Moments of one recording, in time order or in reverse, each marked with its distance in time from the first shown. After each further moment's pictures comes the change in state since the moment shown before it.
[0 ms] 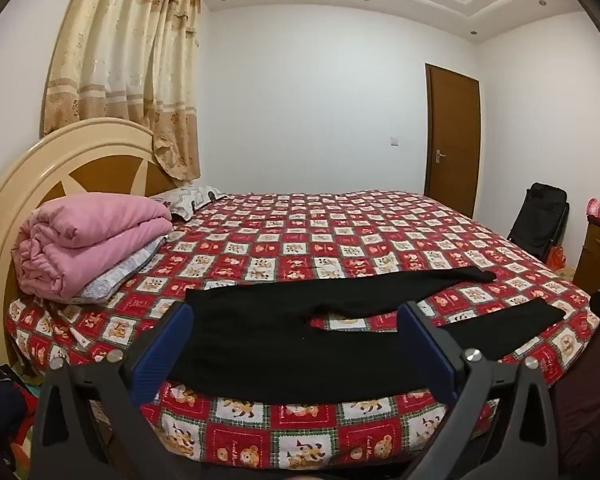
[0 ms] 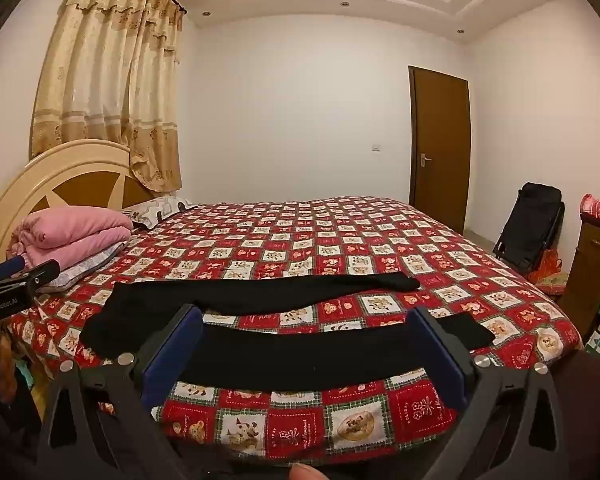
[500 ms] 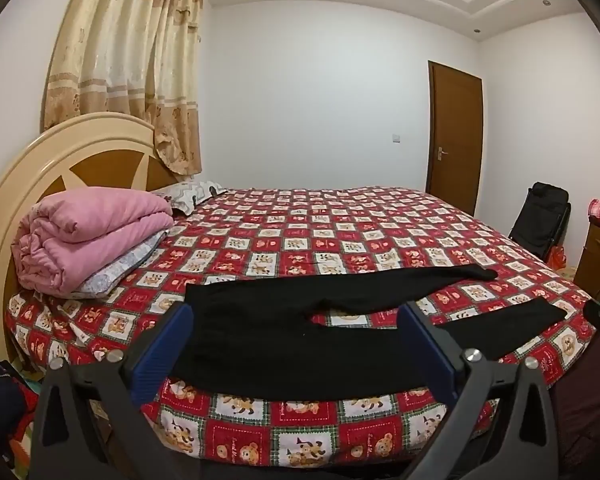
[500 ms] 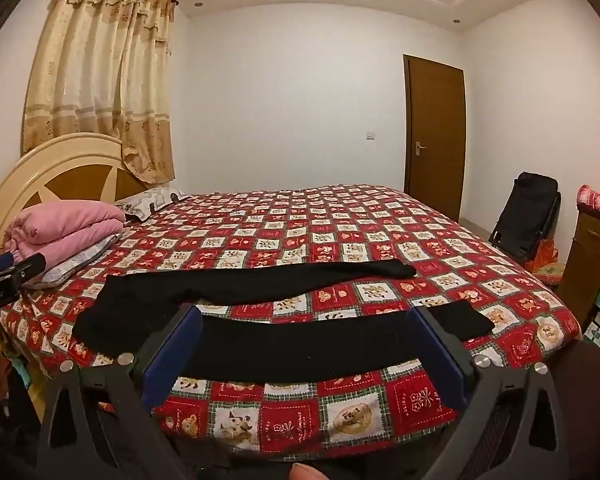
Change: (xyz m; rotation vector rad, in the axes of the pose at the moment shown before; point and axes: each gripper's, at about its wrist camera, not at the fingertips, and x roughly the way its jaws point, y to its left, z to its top) left arm 0.003 0.004 -0.003 0.010 0.015 0.006; right arm 0.008 -0.007 -0.008 0.010 0.031 -0.016
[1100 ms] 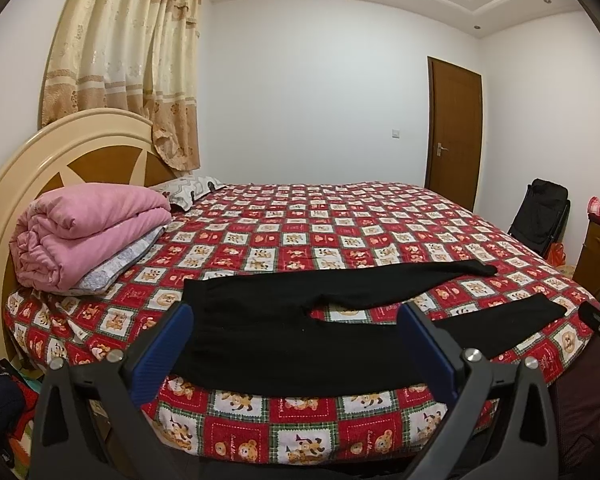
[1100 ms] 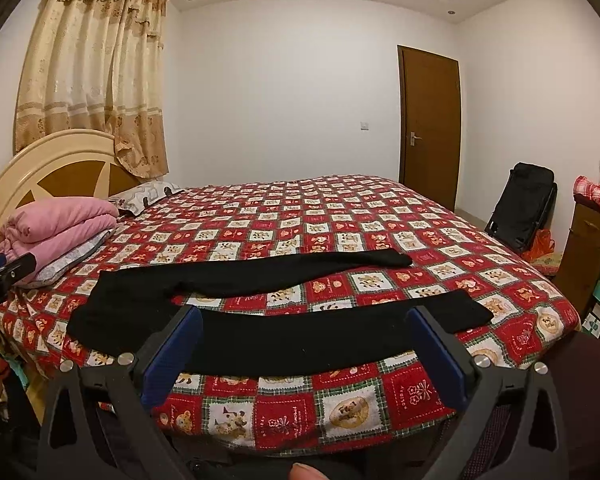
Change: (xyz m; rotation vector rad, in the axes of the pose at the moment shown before) left arm 0.003 0.001 -0.002 -0.002 0.010 -0.006; right arm 0.017 -0.003 -0.004 0.014 0.046 -0.023
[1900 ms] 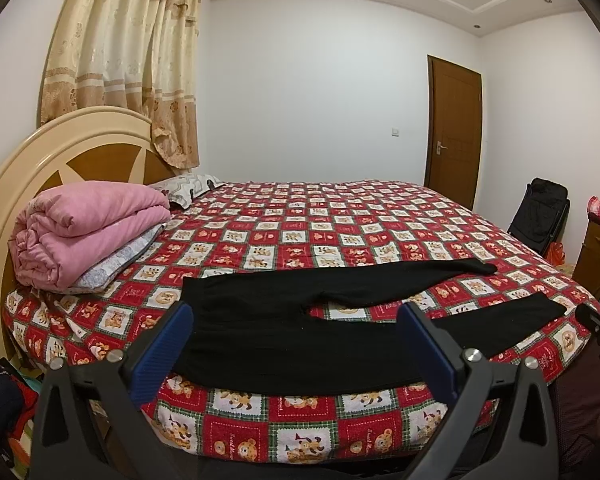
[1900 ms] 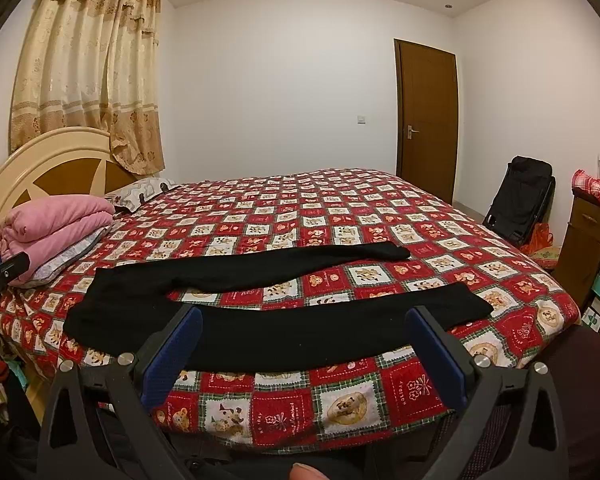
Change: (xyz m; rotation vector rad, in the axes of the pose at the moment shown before) left arm 0.001 -0.003 -0.003 0.004 0.005 0.000; right arm 0.005 -0.005 -0.002 0.010 0.019 -0.005
